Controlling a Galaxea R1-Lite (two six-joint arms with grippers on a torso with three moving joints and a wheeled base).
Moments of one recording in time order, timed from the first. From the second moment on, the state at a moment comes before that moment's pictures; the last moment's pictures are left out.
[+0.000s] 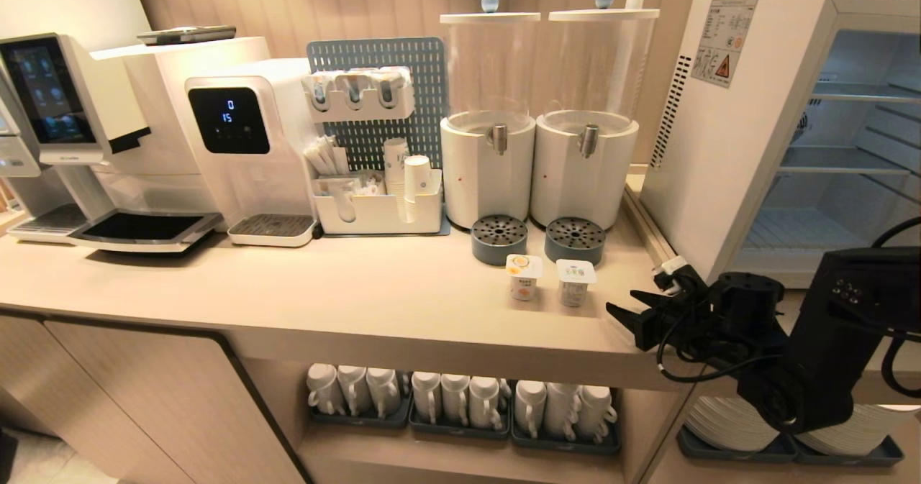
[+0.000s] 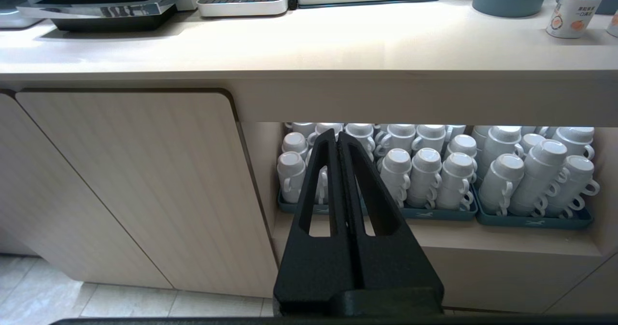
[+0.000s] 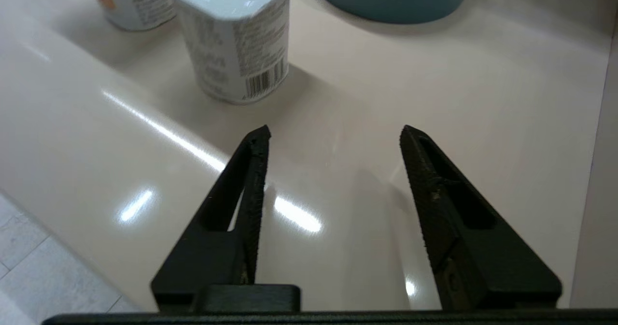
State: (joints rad) left arm 0.01 0.00 0.00 0.00 -0.01 0.04; right arm 0.12 2.31 -0.66 -1.34 0.30 -0.21
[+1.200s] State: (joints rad) left arm 0.01 0.00 0.00 0.01 -0.01 0.02; right arm 0.20 2.32 -0.94 -1.04 0.34 -0.21
